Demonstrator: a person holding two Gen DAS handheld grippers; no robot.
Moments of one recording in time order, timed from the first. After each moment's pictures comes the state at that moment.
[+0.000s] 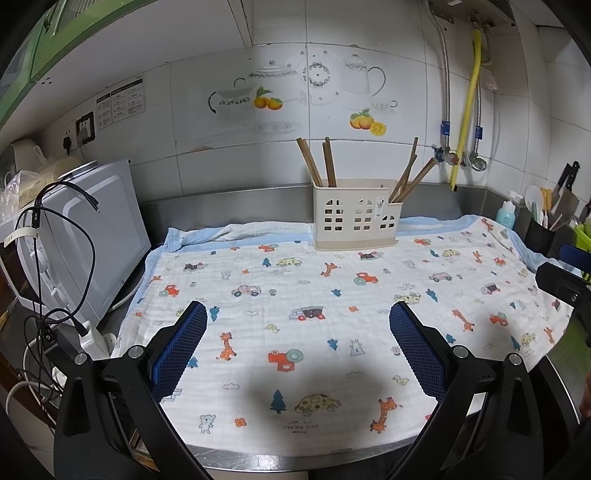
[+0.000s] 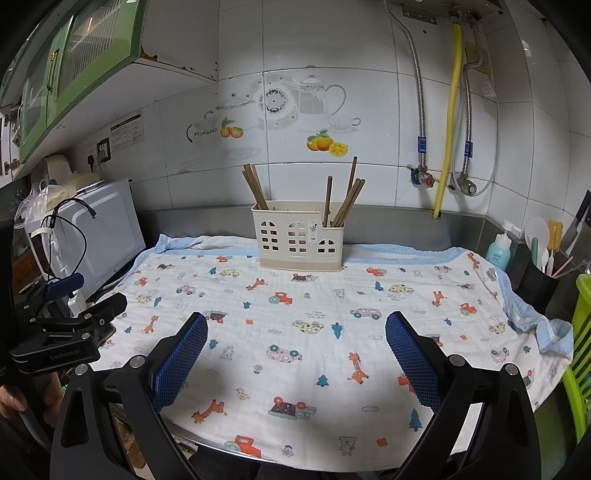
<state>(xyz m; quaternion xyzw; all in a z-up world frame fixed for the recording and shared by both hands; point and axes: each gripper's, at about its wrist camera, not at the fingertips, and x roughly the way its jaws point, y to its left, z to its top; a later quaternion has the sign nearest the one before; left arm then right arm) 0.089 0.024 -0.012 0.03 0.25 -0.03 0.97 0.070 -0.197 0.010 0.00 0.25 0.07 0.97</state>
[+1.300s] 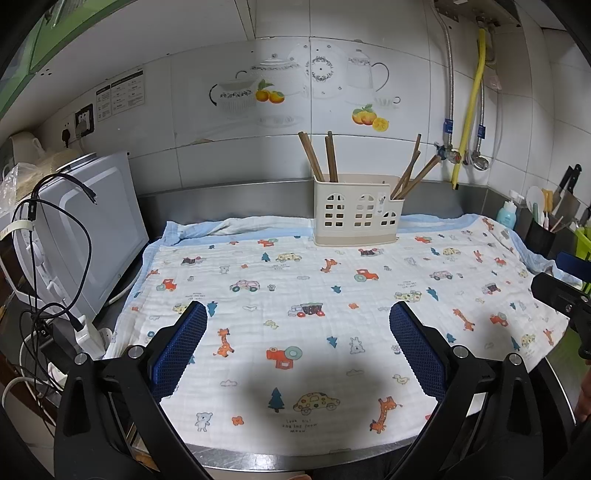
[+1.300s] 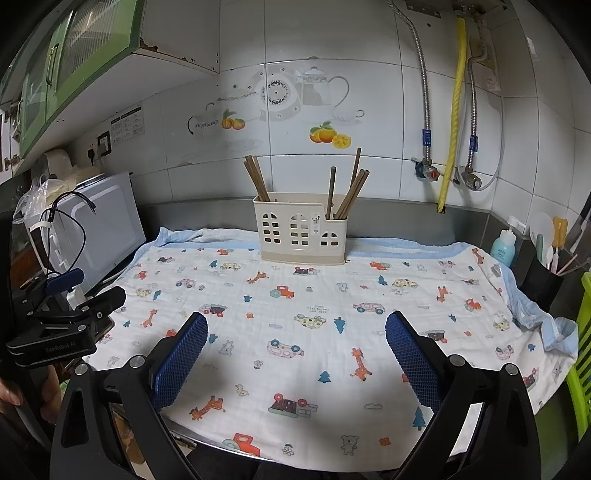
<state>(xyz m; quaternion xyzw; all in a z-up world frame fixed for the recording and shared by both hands) 0.092 0.026 -0.015 0.02 0.26 -0.03 0.97 0.076 -0.197 0.000 0.00 0.26 0.07 0.96</state>
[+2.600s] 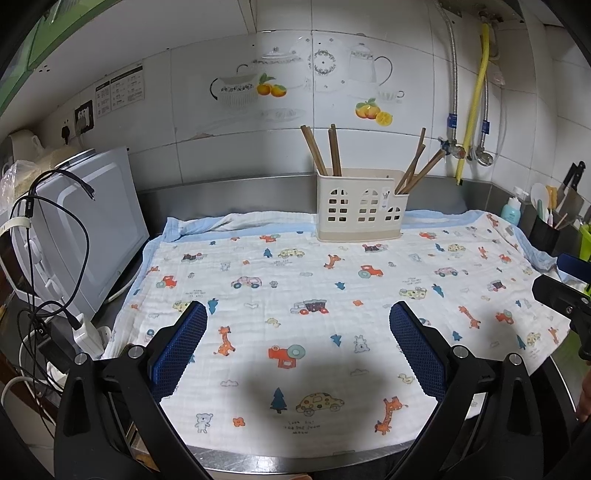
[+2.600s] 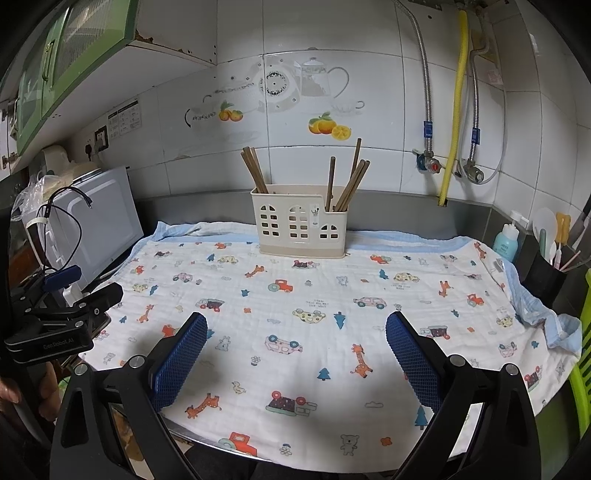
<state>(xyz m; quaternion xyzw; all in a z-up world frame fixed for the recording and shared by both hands) 0.103 0.028 -0.022 0.02 0.26 -0.03 0.96 0.085 -0.199 -0.010 0.00 0.27 0.07 0.96</state>
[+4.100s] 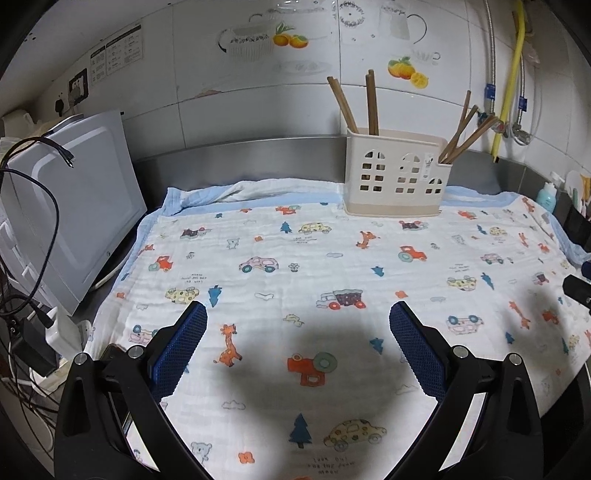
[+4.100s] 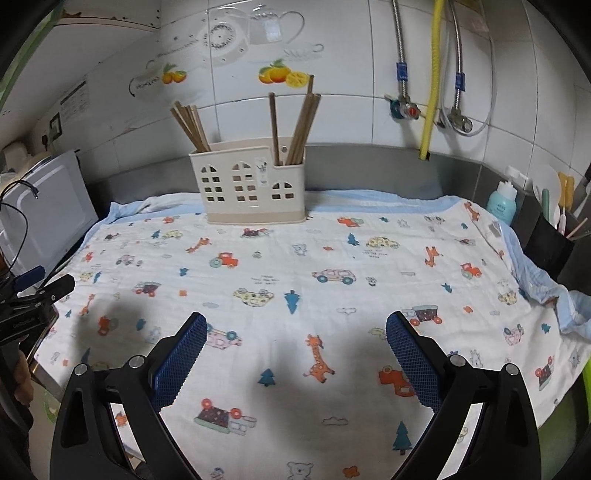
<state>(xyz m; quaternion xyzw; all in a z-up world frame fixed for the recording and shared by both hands) 0.175 0.039 -0.073 0.02 0.31 0.00 0.95 0.156 -0.251 -0.066 0.01 0.33 0.03 0.94</state>
